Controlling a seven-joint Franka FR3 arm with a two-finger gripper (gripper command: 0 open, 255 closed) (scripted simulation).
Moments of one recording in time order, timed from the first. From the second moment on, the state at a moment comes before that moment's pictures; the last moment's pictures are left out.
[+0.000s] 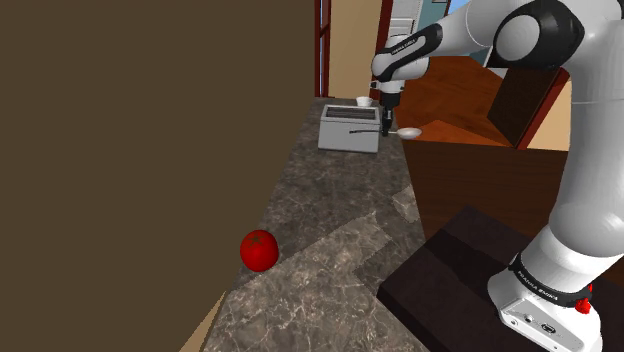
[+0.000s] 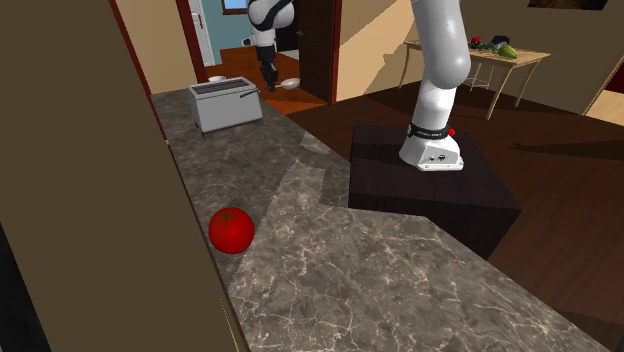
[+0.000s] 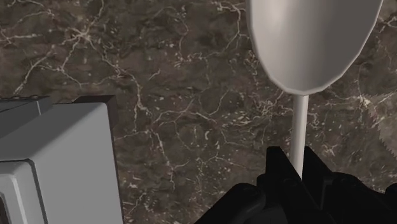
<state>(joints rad) -0.18 0.47 -0.15 -1.67 0.11 2.01 -1.11</state>
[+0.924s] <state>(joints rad) -0.18 0.57 -0.14 -1.72 0.13 2.16 -1.12</state>
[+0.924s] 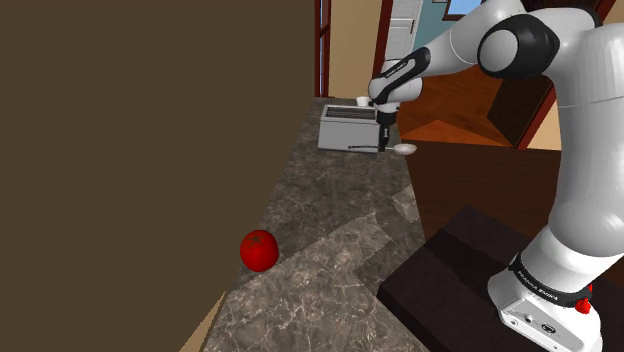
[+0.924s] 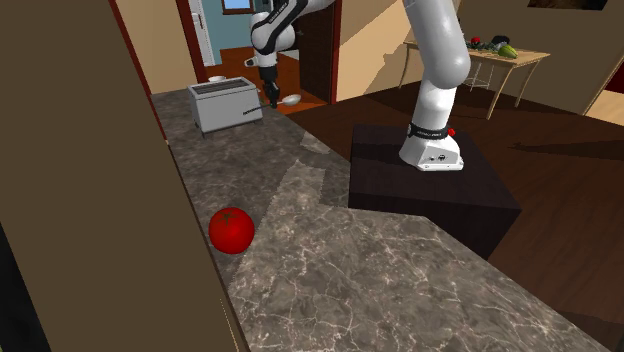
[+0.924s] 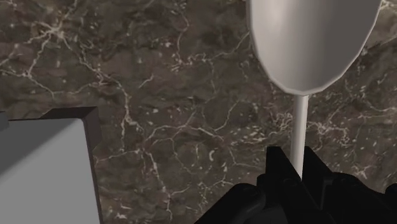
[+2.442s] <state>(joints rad) -0.20 0.79 -0.11 -1.68 0.17 2.35 -1.15</state>
